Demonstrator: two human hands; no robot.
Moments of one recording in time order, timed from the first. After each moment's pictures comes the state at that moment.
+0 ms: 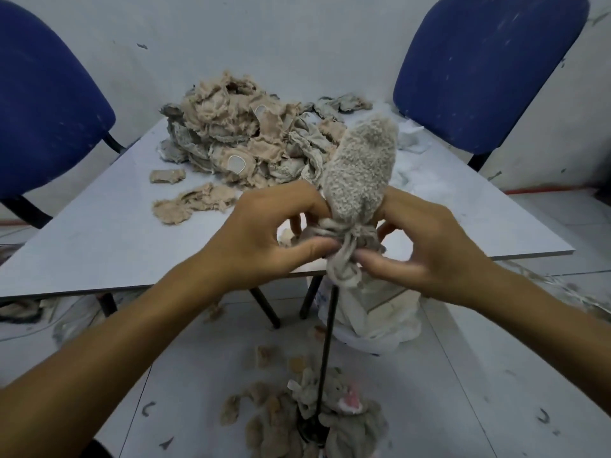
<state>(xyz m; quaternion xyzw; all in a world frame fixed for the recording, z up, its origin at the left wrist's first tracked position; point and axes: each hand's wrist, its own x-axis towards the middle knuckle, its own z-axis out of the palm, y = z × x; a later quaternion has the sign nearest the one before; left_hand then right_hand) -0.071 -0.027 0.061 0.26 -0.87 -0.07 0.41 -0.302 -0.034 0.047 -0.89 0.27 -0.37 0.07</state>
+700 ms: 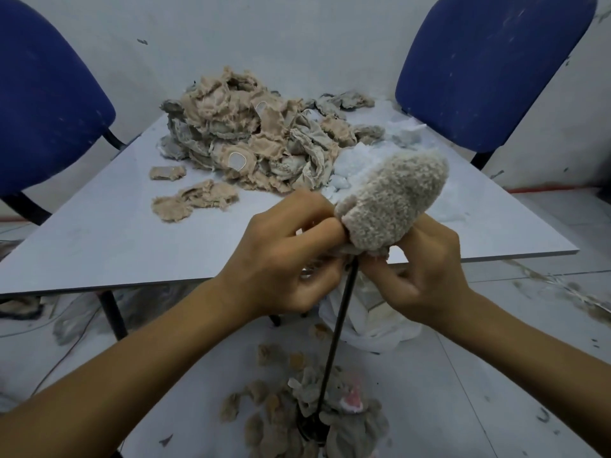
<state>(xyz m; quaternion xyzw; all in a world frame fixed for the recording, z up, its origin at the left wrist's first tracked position) -0.090 -0.018 0.042 0.24 -0.86 0.12 0.43 -0.277 -0.023 0.023 -0.80 0.23 -0.55 -0.08</state>
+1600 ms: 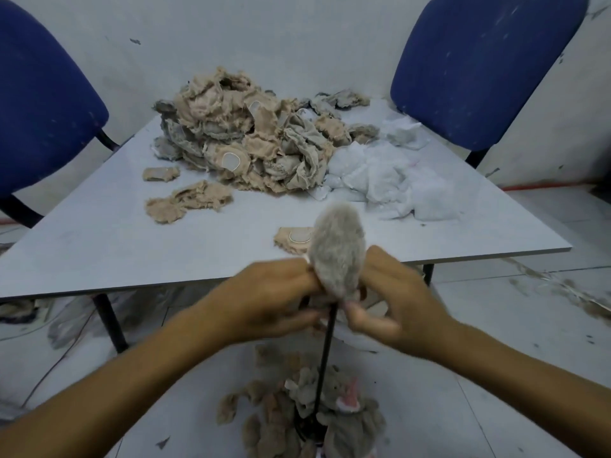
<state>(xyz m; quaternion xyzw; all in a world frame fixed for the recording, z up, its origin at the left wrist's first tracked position) -0.063 -0.020 -0.002 0.22 -0.94 -0.02 0.26 -0.289 -0.014 -0.019 -0.87 0.30 -0.38 0.08</state>
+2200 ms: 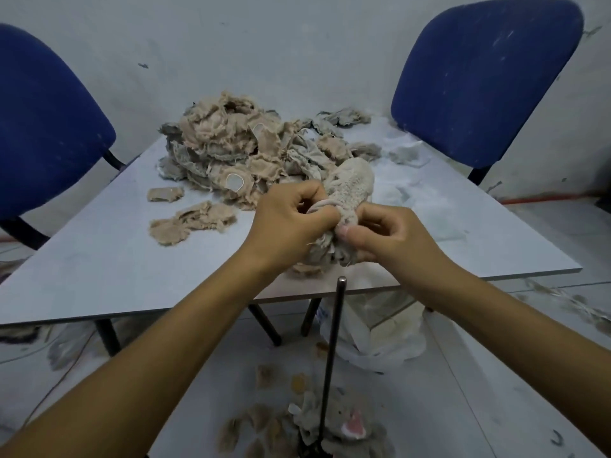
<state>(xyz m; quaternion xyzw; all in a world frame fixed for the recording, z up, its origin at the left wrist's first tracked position) -0.105 -0.068 0.059 0.41 -0.71 -0.29 0.50 -0.276 -0.061 0.042 -0.69 0.37 -0.44 0.44</state>
